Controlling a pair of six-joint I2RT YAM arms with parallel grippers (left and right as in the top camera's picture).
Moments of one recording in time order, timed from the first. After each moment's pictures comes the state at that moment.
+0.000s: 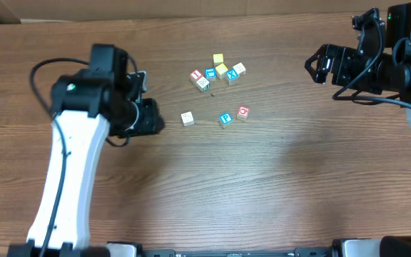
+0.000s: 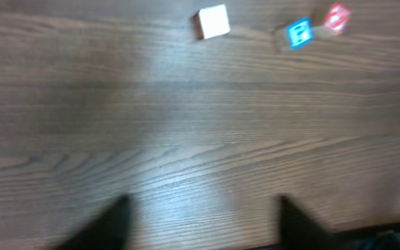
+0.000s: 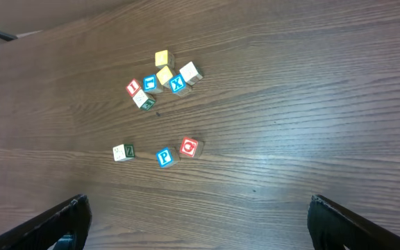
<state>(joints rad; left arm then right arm) -0.11 1.53 1.58 -1.42 0.21 -0.20 0.01 1.54 1.82 -1.24 -0.36 0.20</state>
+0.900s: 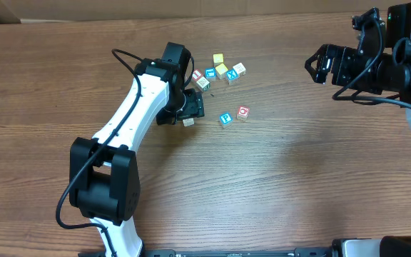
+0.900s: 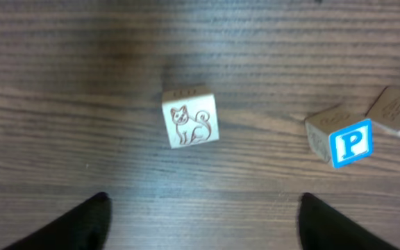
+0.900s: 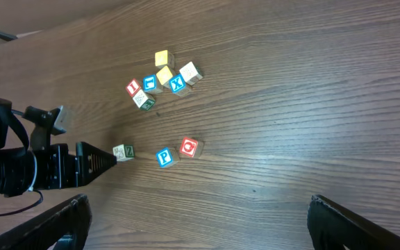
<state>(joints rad) -0.29 1.95 1.56 -1.04 0.09 -0.46 0.01 1.54 1.82 -1.24 -0.36 0.20</state>
